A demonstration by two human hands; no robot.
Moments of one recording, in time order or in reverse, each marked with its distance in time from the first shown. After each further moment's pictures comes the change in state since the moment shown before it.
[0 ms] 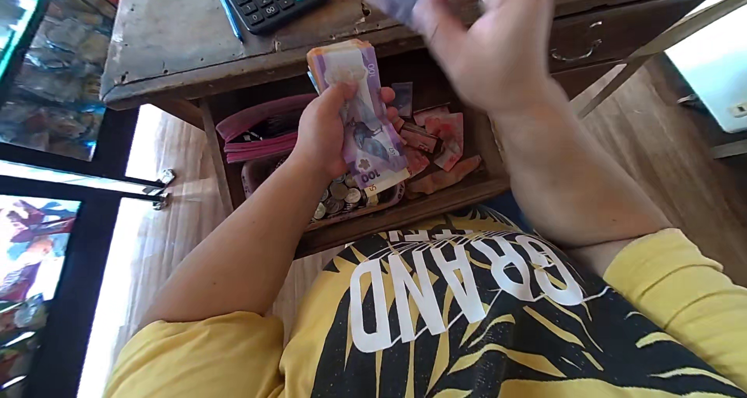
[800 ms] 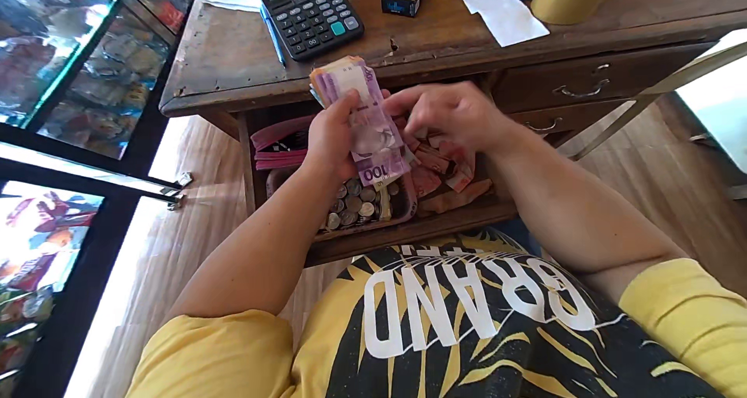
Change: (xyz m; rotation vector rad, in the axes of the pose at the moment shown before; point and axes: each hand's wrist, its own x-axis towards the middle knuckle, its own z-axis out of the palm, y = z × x) left_hand 0.006 0.011 -0.009 -0.003 0.196 0.120; right_hand -0.025 0.025 0.030 0.681 -0.543 0.090
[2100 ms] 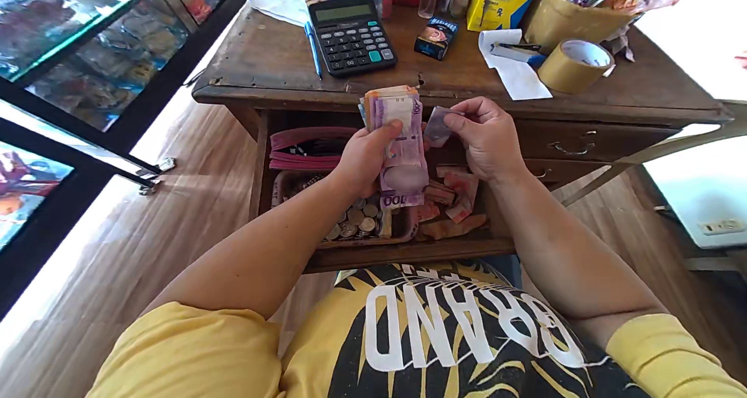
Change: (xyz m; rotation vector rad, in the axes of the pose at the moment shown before) left_hand -0.014 -0.002 0.001 0.036 -0.172 0.016; right_hand 0.005 0.001 0.004 0.125 0.575 0.279
